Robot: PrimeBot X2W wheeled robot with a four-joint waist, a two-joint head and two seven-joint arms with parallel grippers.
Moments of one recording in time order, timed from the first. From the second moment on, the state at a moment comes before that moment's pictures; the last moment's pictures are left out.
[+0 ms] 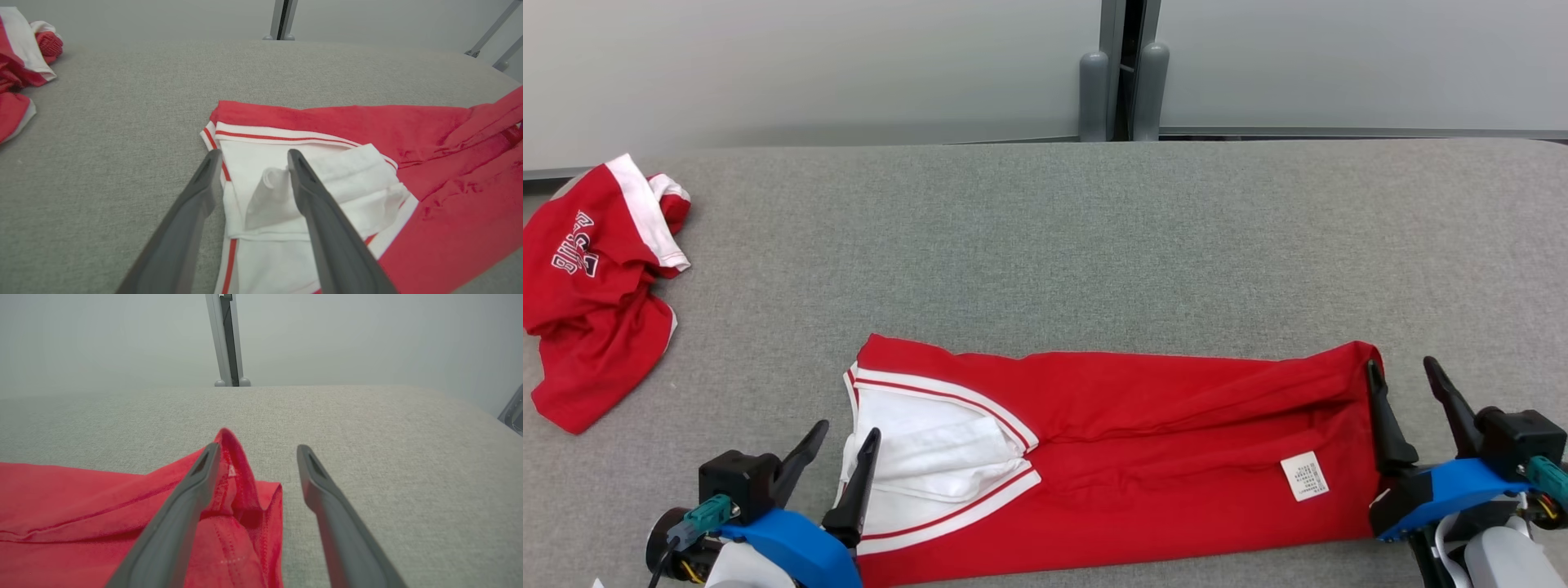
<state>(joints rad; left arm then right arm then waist) -0.39 0.57 -0.91 0.28 -0.93 0.22 -0.26 -0.24 -0.23 0.01 0.51 0.21 0.13 -0.26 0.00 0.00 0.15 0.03</state>
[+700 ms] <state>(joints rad) -0.19 0.30 -0.30 0.10 -0.41 0.20 -0.26 -0.23 -0.21 -0.02 0.37 0.14 0.13 -0.25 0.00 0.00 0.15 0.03</state>
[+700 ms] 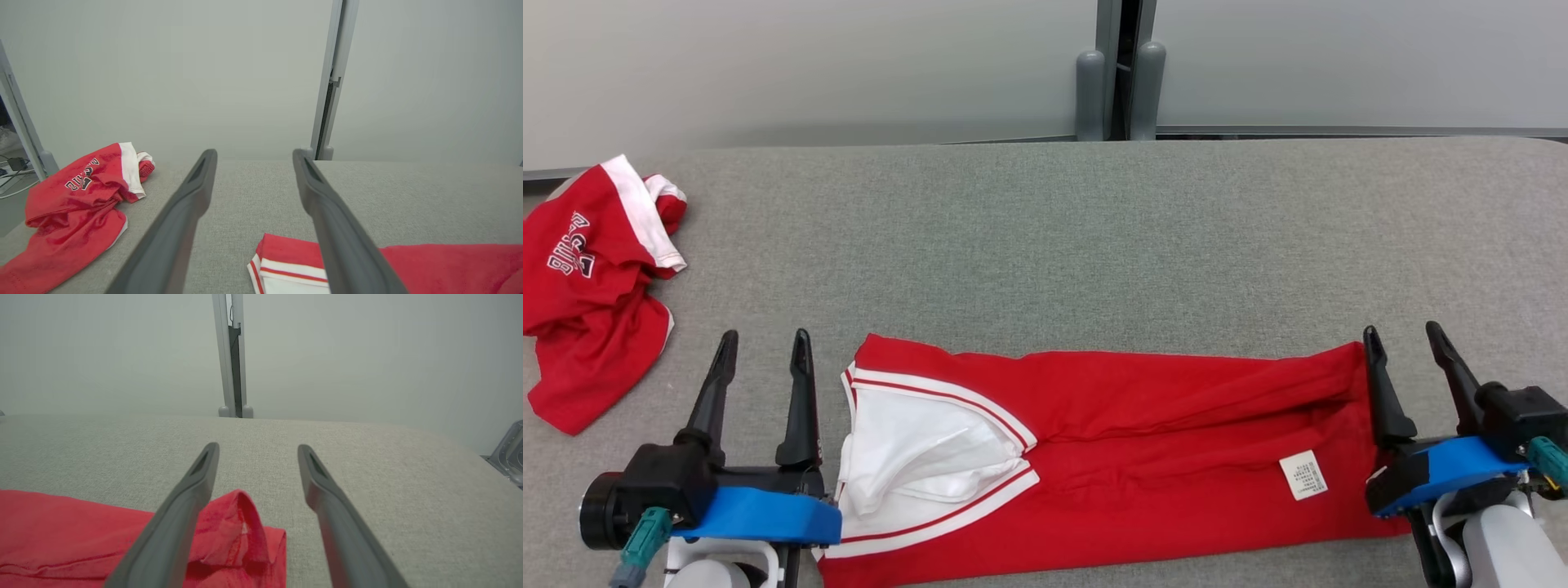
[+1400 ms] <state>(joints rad) -0.12 0.07 0.03 0.09 -0.16 -0.02 -0.26 -0.32 -0.17 0.01 0.82 0.17 0.13 -0.26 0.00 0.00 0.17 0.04</state>
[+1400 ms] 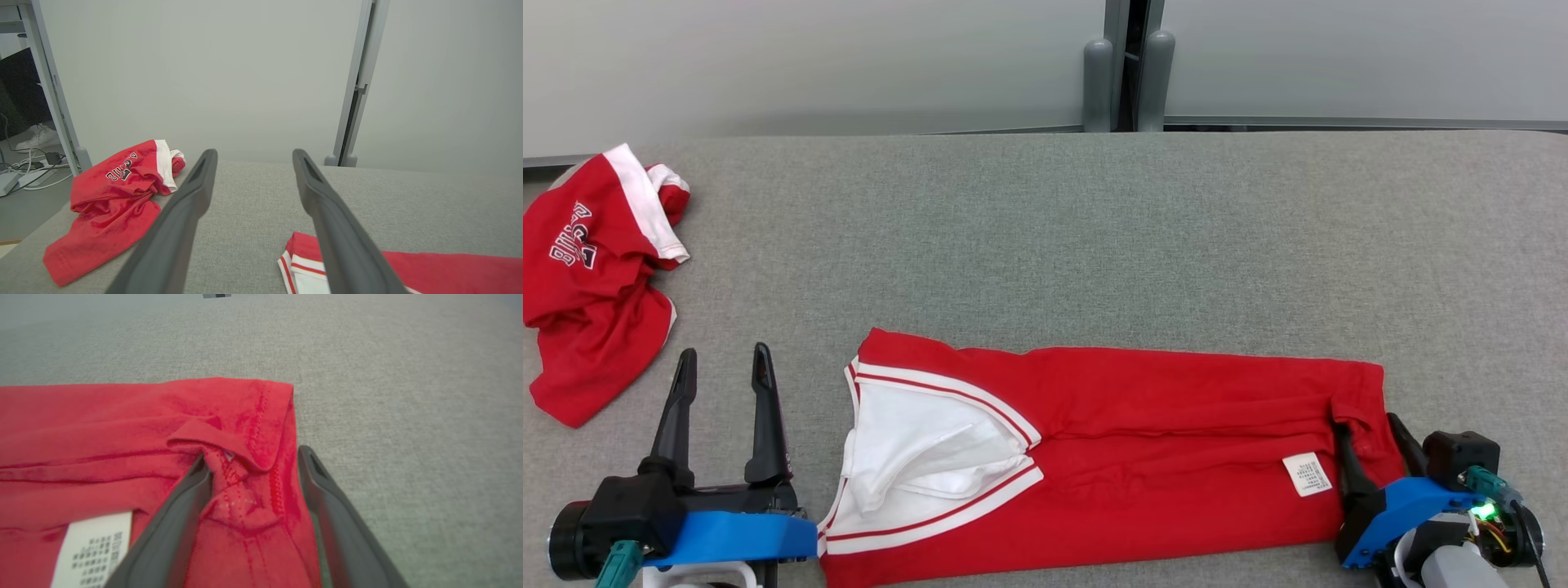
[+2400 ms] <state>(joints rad) -0.09 0.05 0.05 0.13 -0.13 -0.04 -0.26 -0.36 -0.29 -0.08 0.73 0.18 0.13 -0.26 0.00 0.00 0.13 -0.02</state>
